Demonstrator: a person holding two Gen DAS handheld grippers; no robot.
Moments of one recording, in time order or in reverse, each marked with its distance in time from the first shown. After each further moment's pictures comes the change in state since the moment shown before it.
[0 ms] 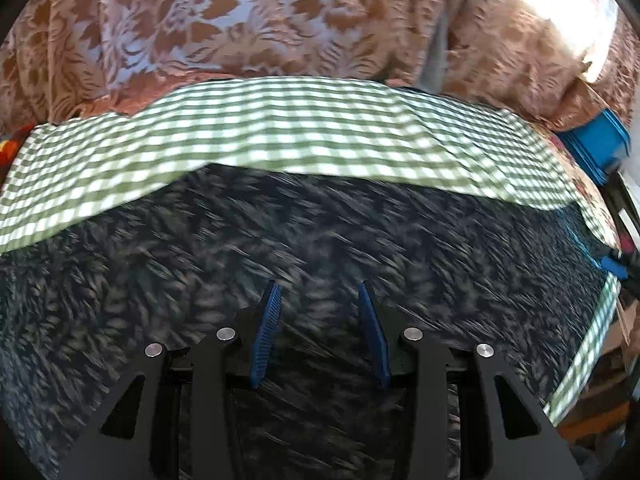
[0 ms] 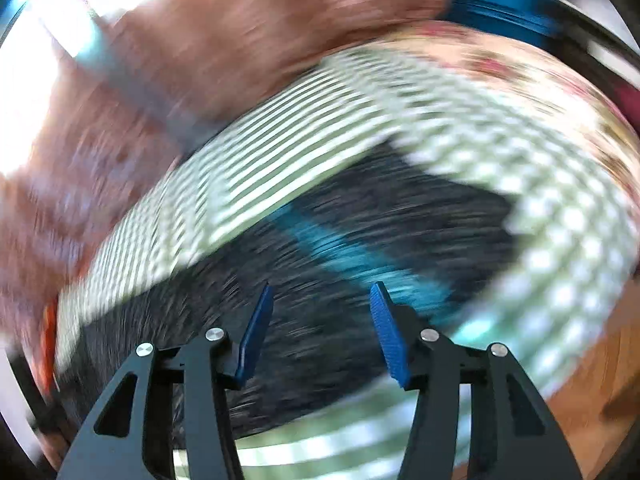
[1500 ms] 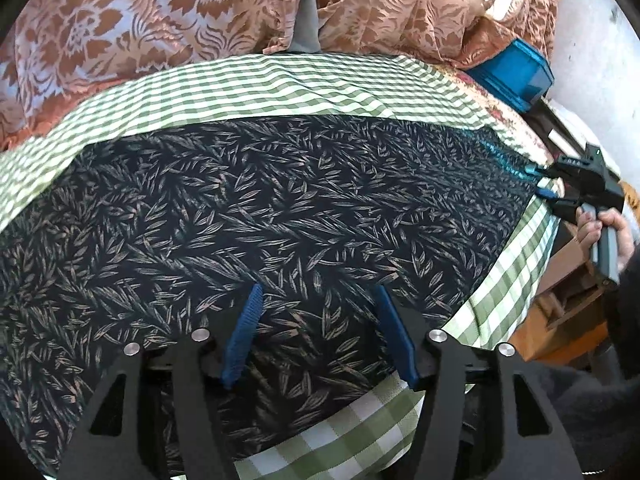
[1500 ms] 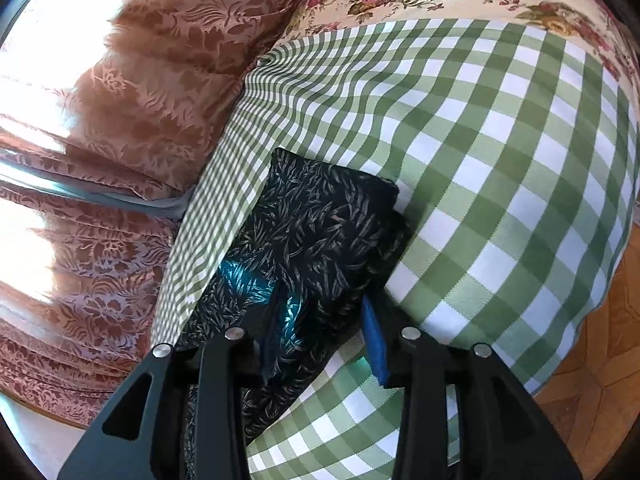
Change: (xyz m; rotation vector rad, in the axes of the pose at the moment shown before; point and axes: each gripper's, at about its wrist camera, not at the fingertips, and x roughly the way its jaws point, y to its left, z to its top) left arm -0.013 -0.071 -0.049 0.220 0.047 -0.198; right arm 0.023 -0.078 0.001 0.291 0.080 0.242
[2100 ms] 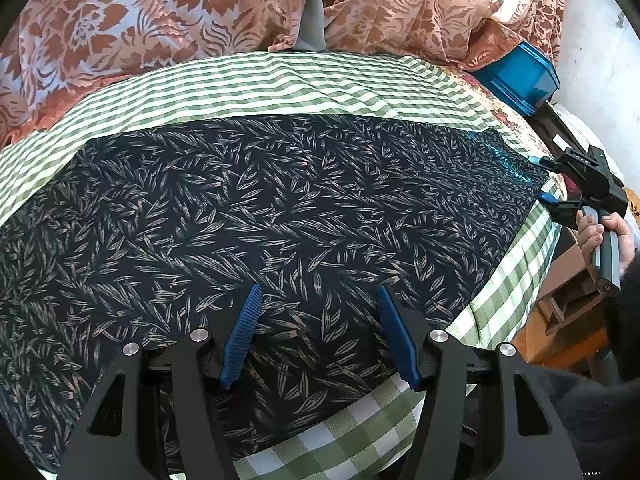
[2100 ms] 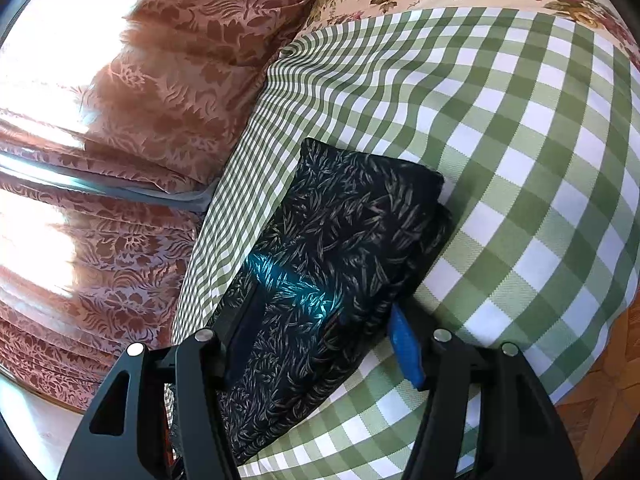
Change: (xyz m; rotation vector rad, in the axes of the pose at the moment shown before) left arm 0.000 0.003 0.002 -0.034 0.007 -0.004; right arm 0.008 0.013 -0.001 -0.012 0.026 0.044
